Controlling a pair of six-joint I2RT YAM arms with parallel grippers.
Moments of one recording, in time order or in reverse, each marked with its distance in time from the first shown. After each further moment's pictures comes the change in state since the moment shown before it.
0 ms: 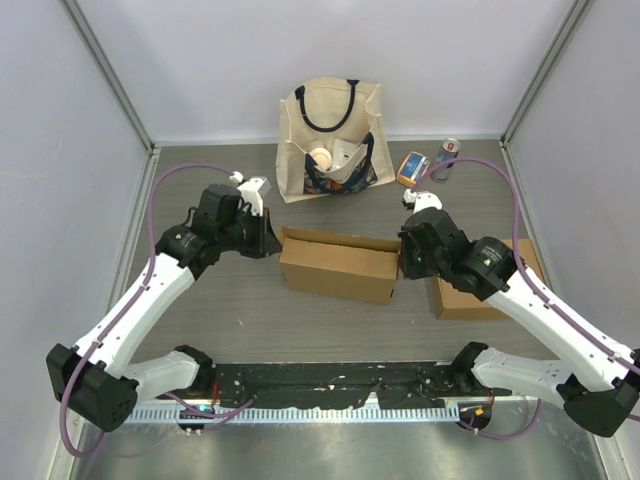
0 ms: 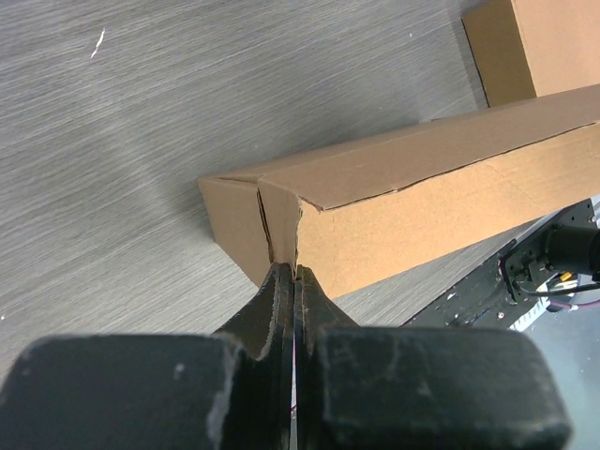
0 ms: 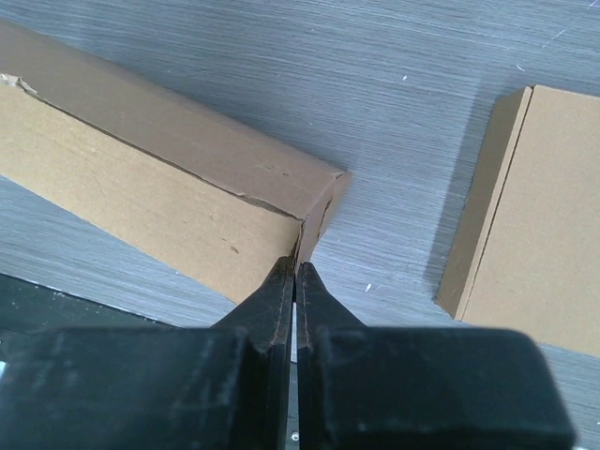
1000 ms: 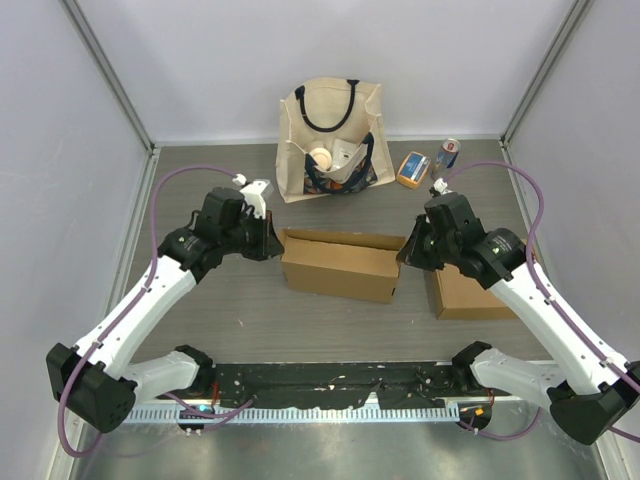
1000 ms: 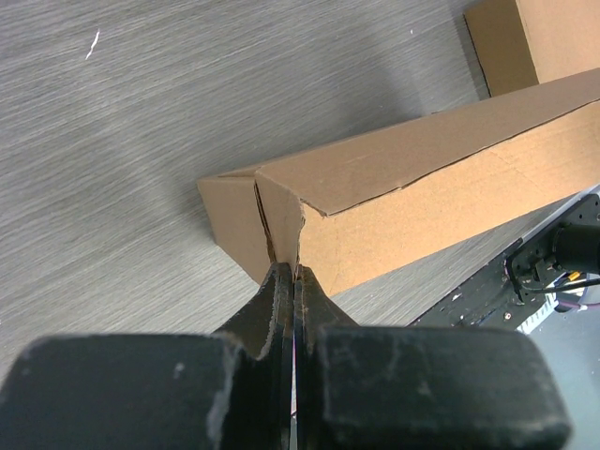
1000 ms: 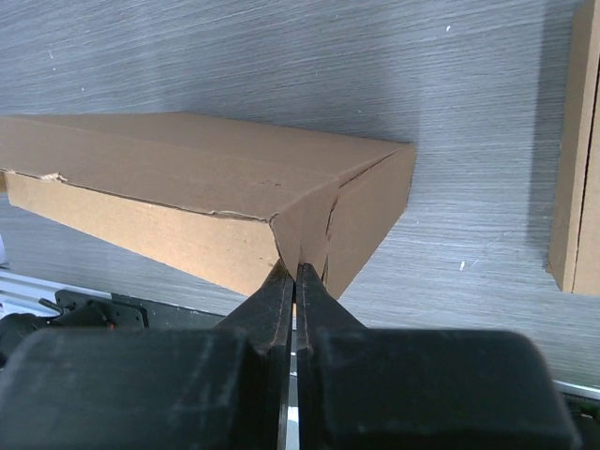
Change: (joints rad) left arm -0.024 -0.012 -0.031 0.030 -0.027 -0.002; right arm -0.198 0.010 0.013 0.006 -0.222 0.274
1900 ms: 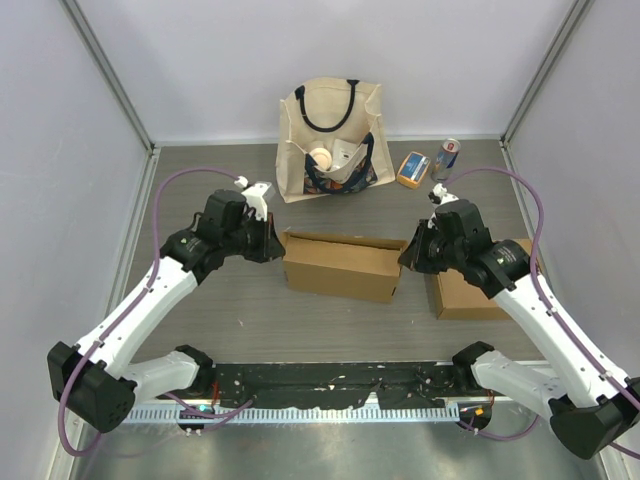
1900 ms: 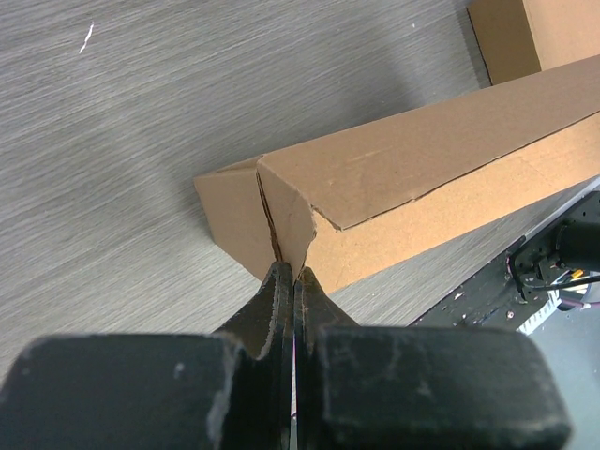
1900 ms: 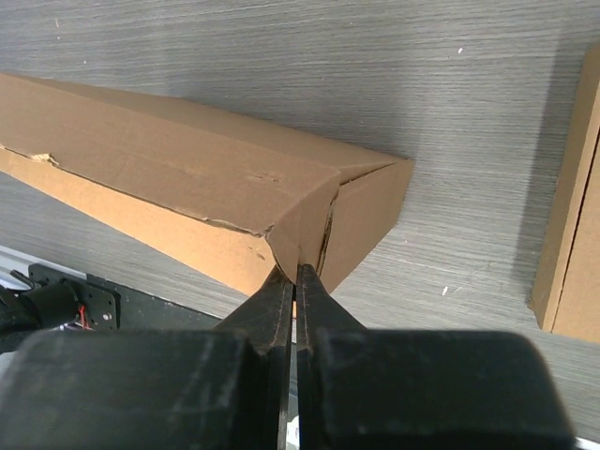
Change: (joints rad) left arm -0.008 0.000 -0.022 0.018 -0.003 0.000; right arm -0.073 -0.061 -0.108 0.094 -0.107 -0.145
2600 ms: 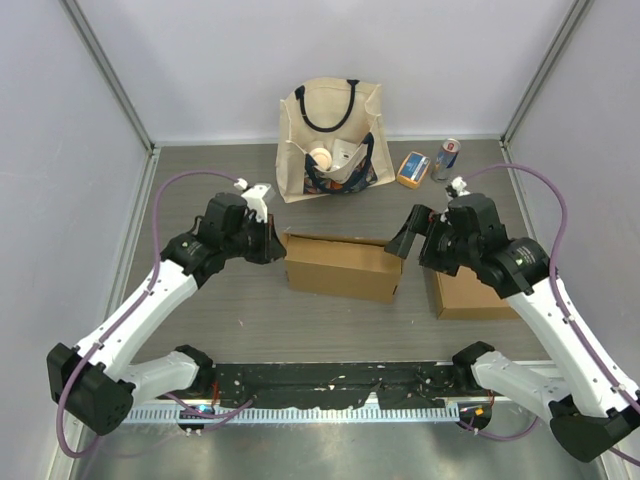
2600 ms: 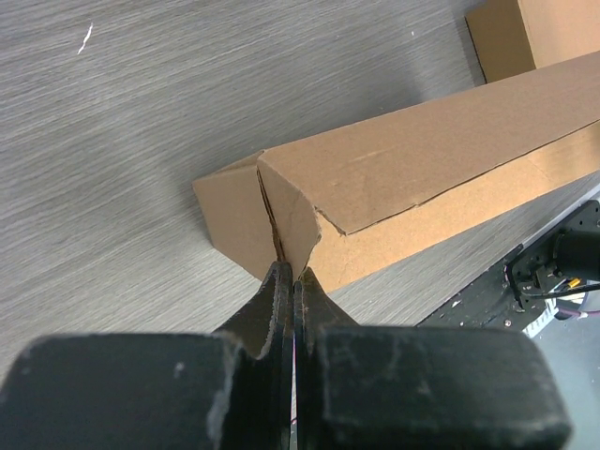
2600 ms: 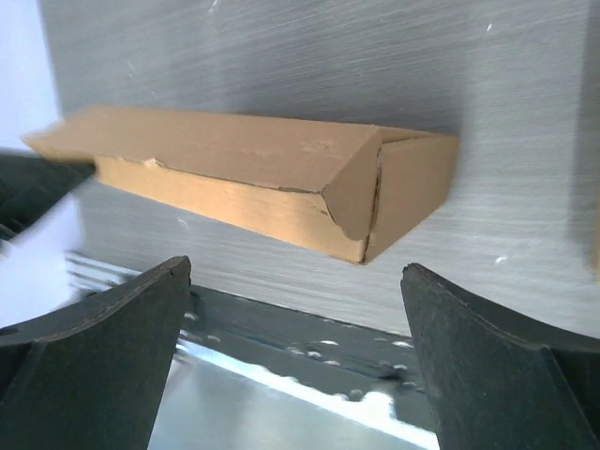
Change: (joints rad) left arm -0.009 -0.011 -0.029 0.037 -0.011 -0.023; right arm -0.014 -0.019 0.120 -0.097 -0.021 0.090
